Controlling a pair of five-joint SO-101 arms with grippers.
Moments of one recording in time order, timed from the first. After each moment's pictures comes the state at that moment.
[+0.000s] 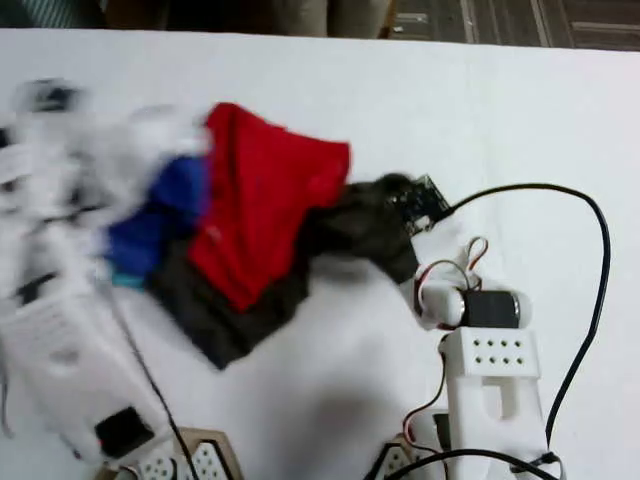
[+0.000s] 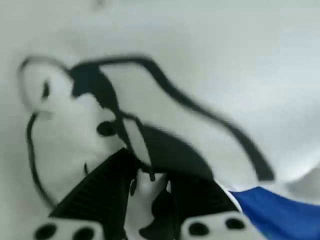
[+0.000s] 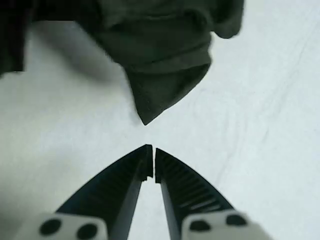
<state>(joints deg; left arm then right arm) -42.8 37.5 -34.7 82.7 -28.4 -3.5 -48.3 56.6 63.7 31.0</state>
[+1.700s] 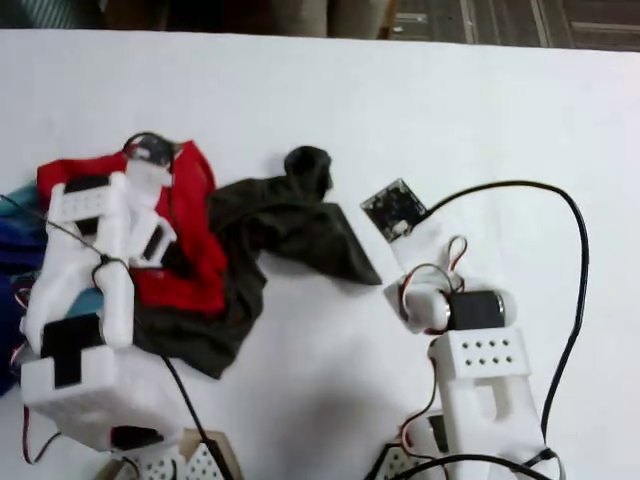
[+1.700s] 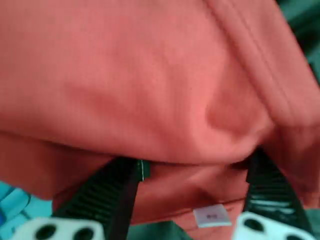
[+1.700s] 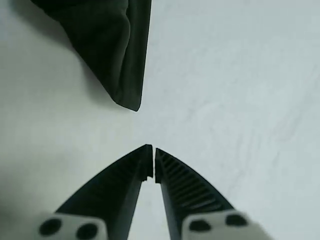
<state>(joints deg) -21.3 9.6 21.3 64.7 -28.5 -9.0 -48.3 57.2 63.1 31.1</state>
